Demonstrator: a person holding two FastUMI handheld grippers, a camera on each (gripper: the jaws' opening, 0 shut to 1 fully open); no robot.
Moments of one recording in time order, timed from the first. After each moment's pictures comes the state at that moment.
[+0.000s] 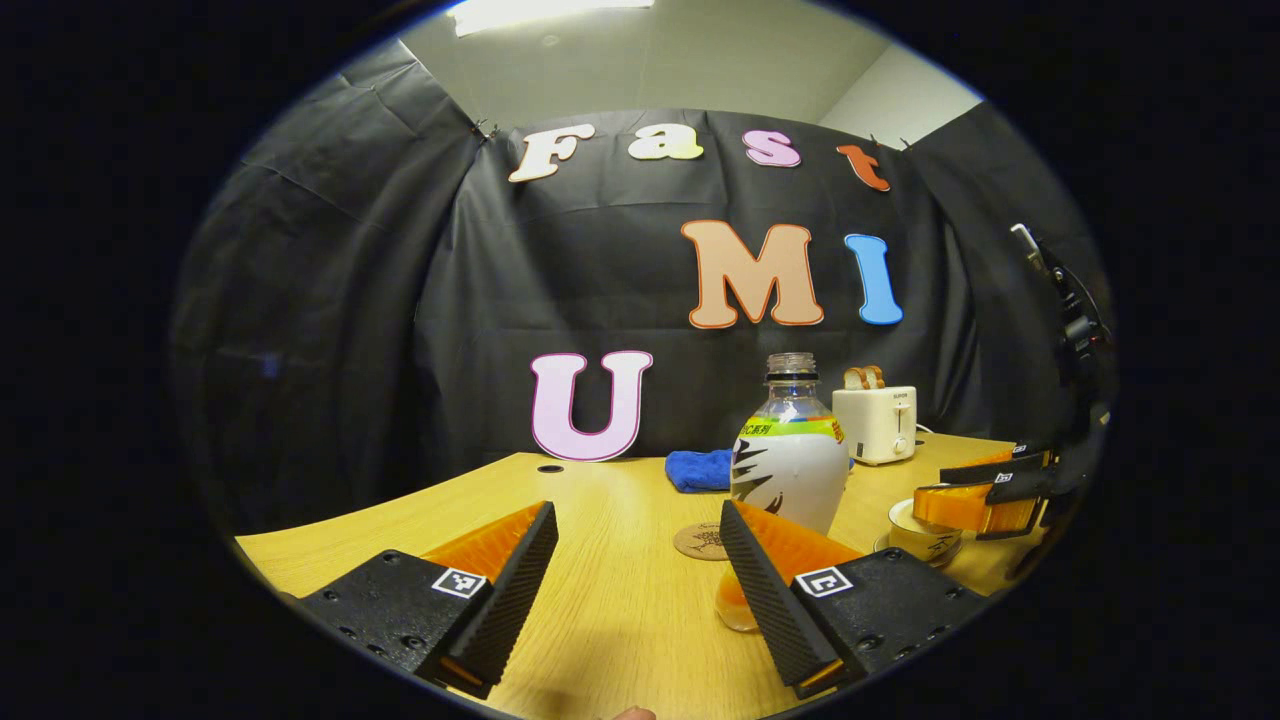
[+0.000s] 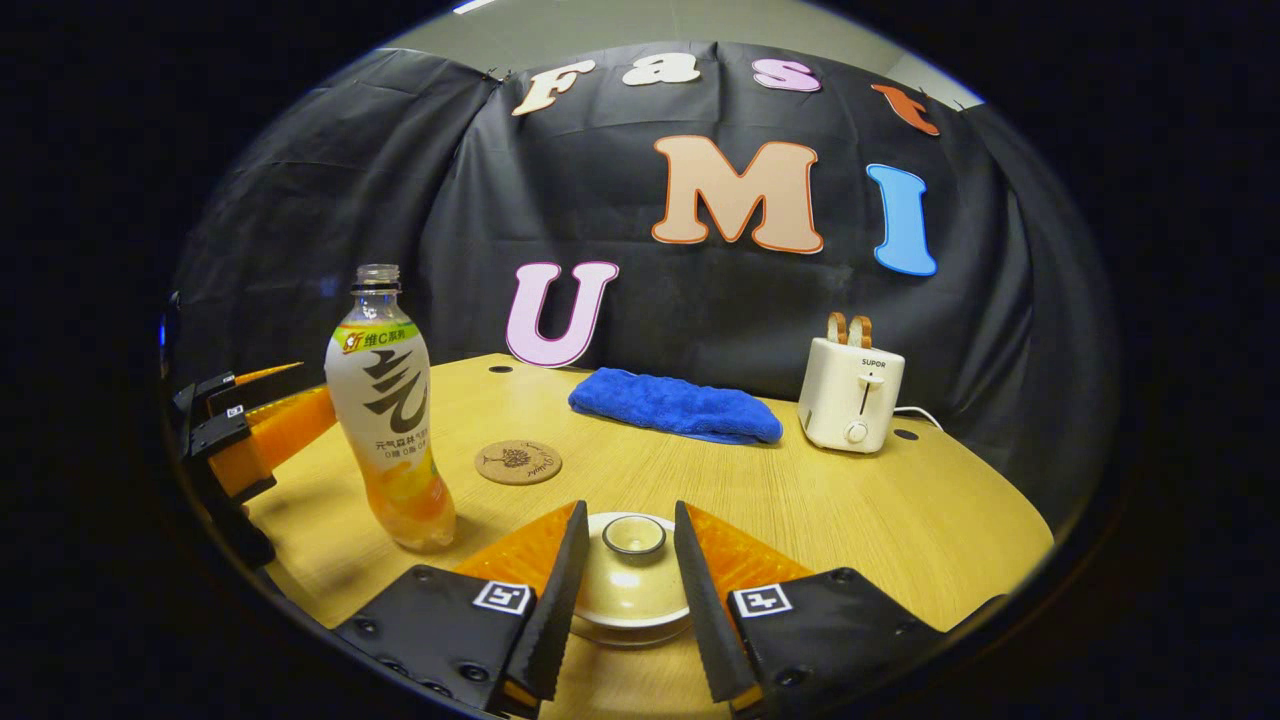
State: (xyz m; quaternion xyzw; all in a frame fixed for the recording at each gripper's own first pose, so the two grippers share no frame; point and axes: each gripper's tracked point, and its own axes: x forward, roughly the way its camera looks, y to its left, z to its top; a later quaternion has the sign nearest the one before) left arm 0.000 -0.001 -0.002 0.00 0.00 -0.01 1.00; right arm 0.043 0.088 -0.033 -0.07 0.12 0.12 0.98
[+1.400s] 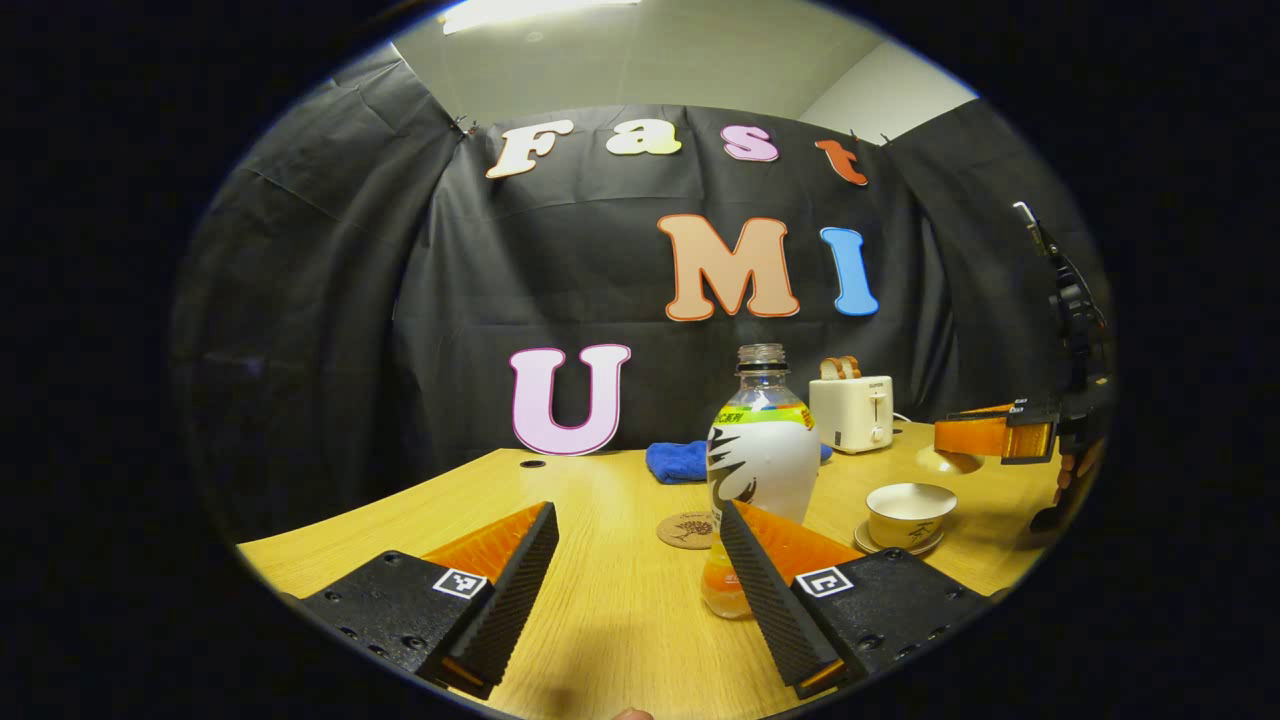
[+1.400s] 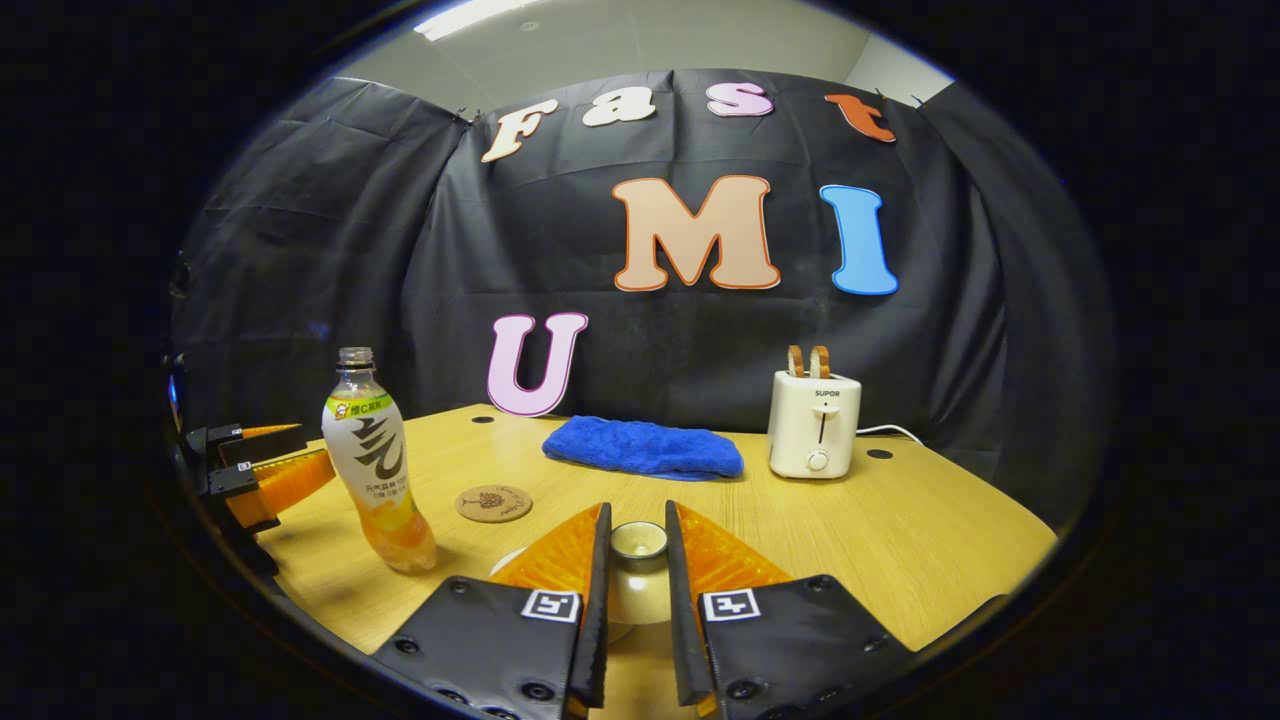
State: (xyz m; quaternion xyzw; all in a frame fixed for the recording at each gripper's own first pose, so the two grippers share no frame) left arm -0.013 -0.015 -0.004 0.01 0.01 -0.05 1.00; right arm 0.039 0.033 0.011 -0.02 0.05 0.09 0.99
